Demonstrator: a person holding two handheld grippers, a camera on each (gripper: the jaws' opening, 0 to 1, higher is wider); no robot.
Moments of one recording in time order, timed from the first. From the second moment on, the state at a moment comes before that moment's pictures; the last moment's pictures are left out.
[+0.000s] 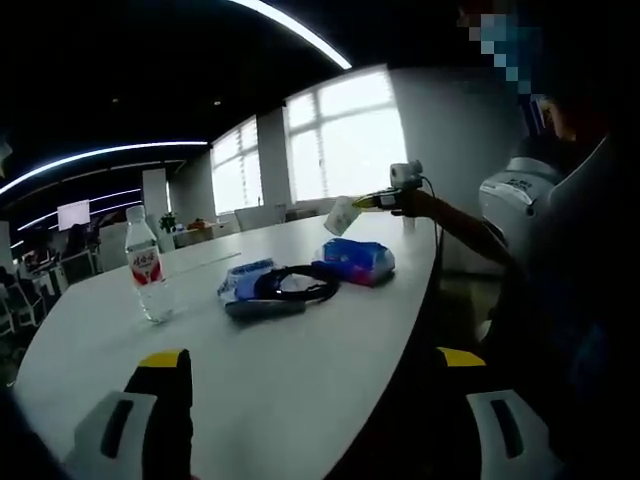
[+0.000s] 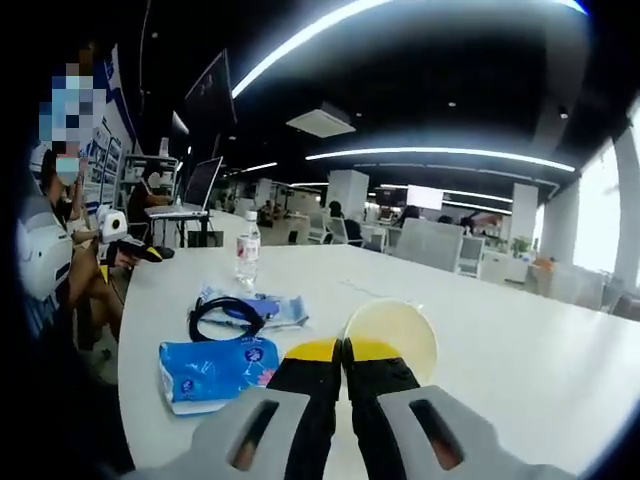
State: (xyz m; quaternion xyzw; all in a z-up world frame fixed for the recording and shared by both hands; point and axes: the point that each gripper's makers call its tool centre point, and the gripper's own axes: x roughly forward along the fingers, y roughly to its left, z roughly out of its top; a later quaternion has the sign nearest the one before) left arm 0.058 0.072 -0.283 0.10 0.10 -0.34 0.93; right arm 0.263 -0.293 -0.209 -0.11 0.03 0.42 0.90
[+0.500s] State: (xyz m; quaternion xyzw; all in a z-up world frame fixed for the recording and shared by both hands) left arm 0.056 0.075 -0.281 0.09 0.10 -0.34 0.93; right arm 0.267 -0.286 -0.201 -0.15 0.03 0.44 0.89
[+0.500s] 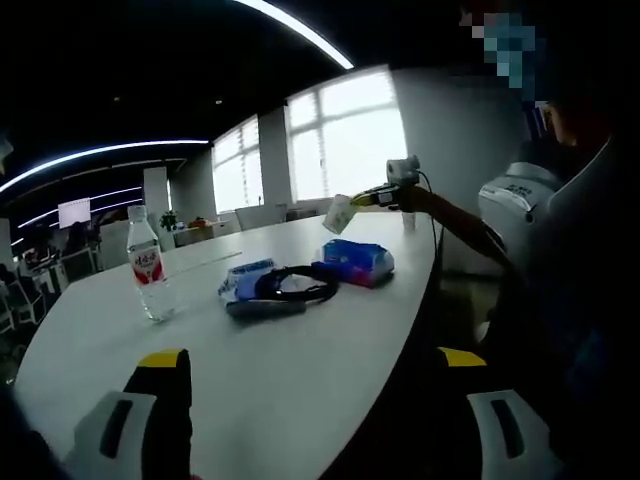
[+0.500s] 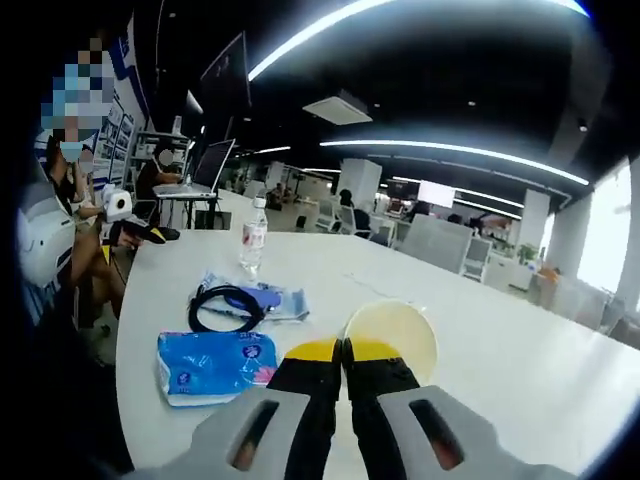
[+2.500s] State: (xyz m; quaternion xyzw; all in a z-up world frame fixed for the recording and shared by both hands) left arm 0.053 0.127 -0.273 0.09 0.09 -0.27 0.96; right arm 0.287 -0.192 -0.135 -0.29 0.05 0.55 0.78
